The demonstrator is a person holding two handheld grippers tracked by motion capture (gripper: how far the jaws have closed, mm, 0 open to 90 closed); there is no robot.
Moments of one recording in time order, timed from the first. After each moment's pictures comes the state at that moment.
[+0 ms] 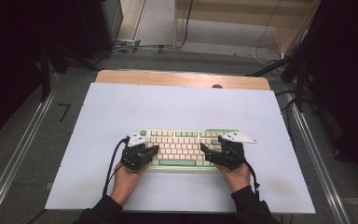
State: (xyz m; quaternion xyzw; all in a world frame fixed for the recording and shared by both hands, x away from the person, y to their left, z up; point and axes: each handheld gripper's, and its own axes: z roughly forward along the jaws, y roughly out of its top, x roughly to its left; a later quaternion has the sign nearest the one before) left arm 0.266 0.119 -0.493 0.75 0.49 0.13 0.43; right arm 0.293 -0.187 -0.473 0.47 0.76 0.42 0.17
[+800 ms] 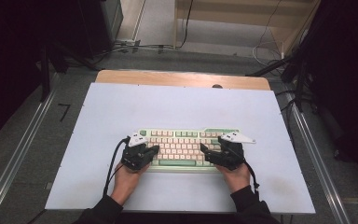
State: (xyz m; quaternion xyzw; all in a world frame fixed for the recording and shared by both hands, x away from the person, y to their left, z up) left arm 0.266 0.117 -0.493 0.75 0.49 0.13 0.43; right arm 0.293 -0.185 -0.473 0.47 0.76 0.42 0.17
